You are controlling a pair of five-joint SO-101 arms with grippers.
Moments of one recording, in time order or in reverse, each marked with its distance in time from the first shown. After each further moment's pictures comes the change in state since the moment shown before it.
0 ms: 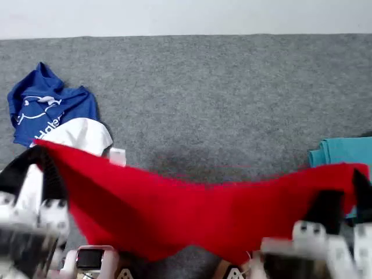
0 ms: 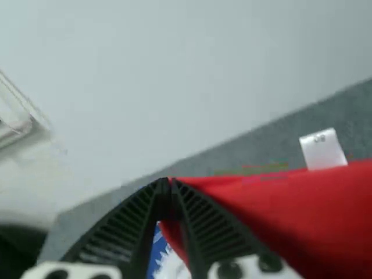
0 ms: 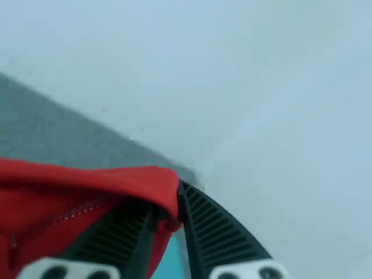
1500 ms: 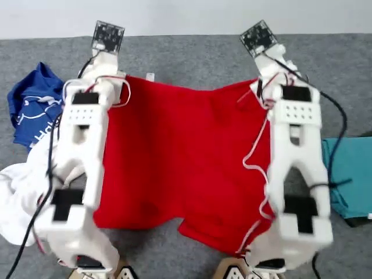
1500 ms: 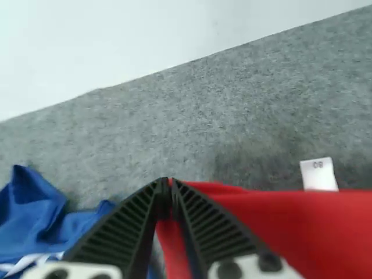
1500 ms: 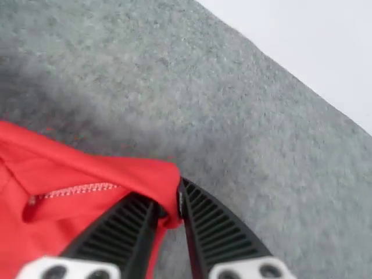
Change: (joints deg) left arm 0.0 80.6 4.6 -63.8 9.8; right arm -14.7 70.9 17.6 -53.5 -5.1
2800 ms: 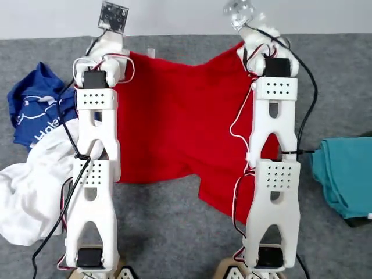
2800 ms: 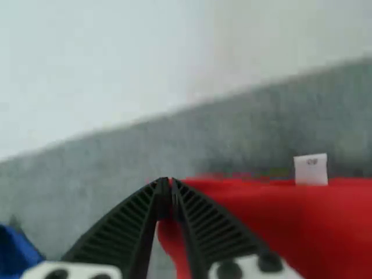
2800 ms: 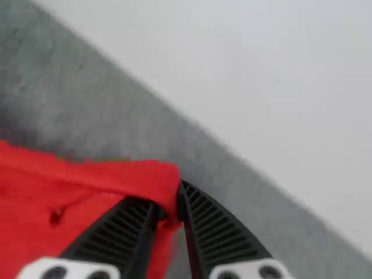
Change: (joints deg) left arm 0.1 55.6 -88.5 31.5 -0.9; right arm -3.8 47.3 -71.9 16.4 3.3
